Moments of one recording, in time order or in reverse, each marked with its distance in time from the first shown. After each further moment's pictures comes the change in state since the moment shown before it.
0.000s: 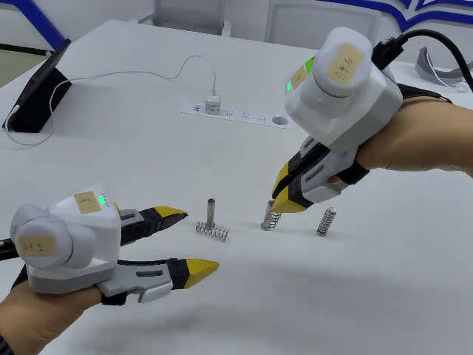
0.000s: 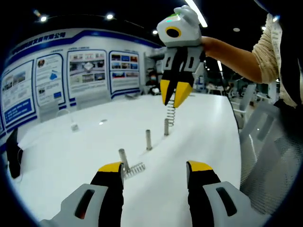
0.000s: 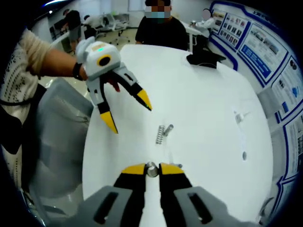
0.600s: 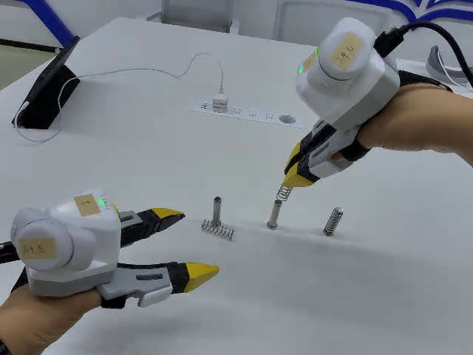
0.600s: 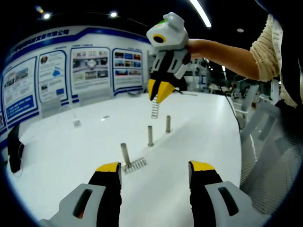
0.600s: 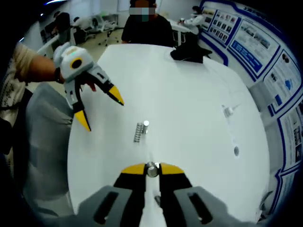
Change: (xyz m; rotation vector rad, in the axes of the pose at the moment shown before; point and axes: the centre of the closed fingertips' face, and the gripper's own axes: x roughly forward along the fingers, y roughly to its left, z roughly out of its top) left arm -0.003 0.000 -0.006 -0.023 0.013 0.019; right arm 0.009 -0.046 -0.009 0.053 0.002 -0.068
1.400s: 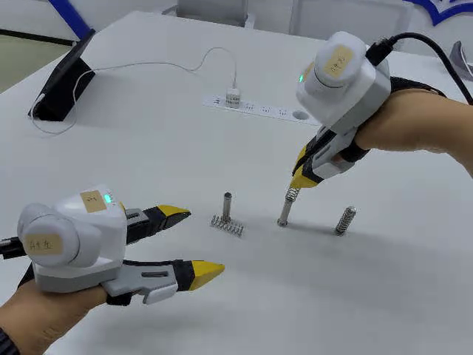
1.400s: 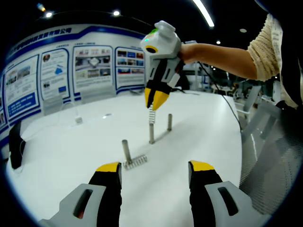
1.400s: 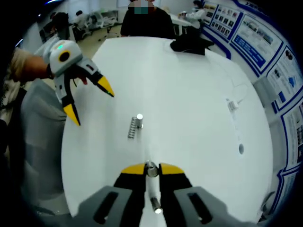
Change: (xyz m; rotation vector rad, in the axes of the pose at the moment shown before) left arm -0.004 0.003 -0.005 -0.016 0.012 0.020; right arm 0.026 -0.009 -0.011 0.005 0.049 0.032
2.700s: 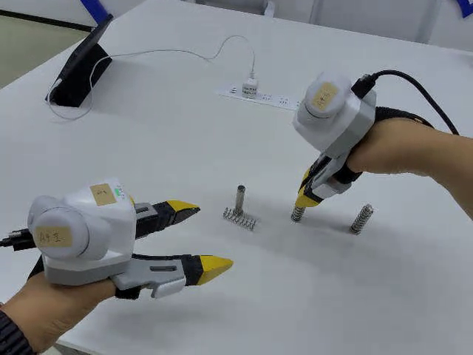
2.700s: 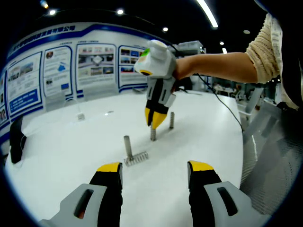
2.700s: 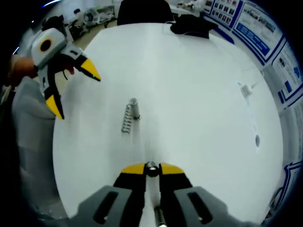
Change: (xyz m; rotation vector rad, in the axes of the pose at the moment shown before) left arm -0.001 0.001 -0.005 -0.026 0.004 0.021; right arm 0.050 0.004 -0.021 0.057 0.071 0.057
